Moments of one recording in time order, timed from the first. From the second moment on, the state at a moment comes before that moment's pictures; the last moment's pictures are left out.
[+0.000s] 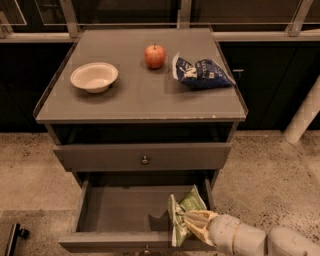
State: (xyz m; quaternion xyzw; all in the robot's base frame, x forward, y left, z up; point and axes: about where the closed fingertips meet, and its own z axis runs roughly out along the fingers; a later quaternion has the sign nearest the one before) arm 0.396 -0.108 0.568 -0.36 0.76 0.26 0.48
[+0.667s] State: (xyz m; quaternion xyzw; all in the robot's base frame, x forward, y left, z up) arm 0.442 -0.095 0.540 -0.39 0.75 0.26 0.47
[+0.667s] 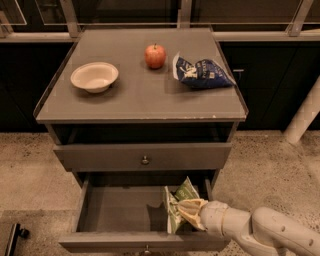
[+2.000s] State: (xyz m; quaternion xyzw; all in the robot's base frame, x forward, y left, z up) arm 0.465 -0.075 0.496 -0.42 0.75 0.26 0.44
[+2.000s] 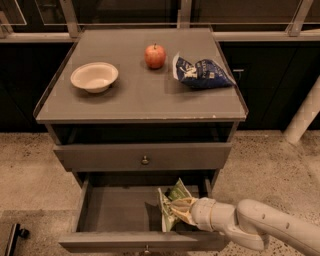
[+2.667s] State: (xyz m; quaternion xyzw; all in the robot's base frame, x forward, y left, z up) arm 0.463 -0.072 0.475 -0.41 0.76 0.28 0.43
